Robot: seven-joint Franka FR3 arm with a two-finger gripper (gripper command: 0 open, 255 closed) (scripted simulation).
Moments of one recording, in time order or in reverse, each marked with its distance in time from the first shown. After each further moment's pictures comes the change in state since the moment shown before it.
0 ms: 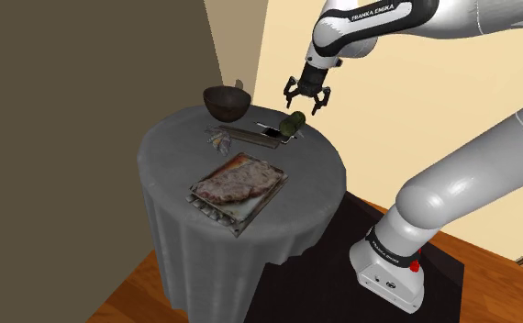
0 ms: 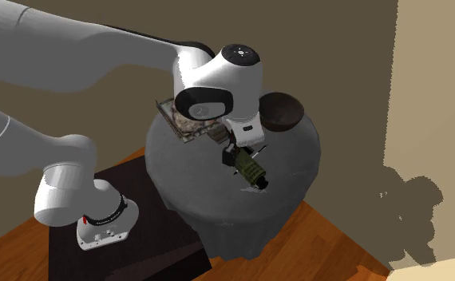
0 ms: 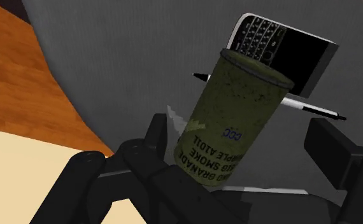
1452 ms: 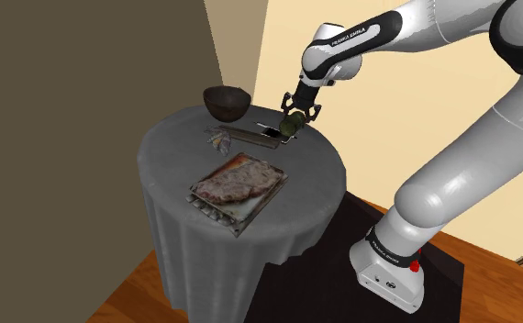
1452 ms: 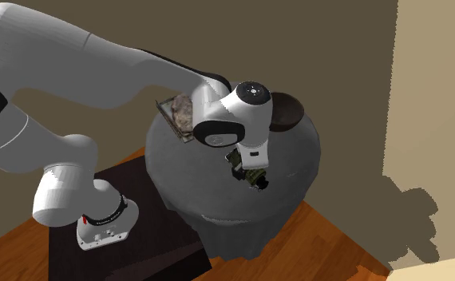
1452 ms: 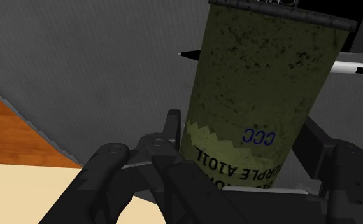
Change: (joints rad) arm -0.036 0.159 -0.012 -0.028 0.021 0.213 0.134
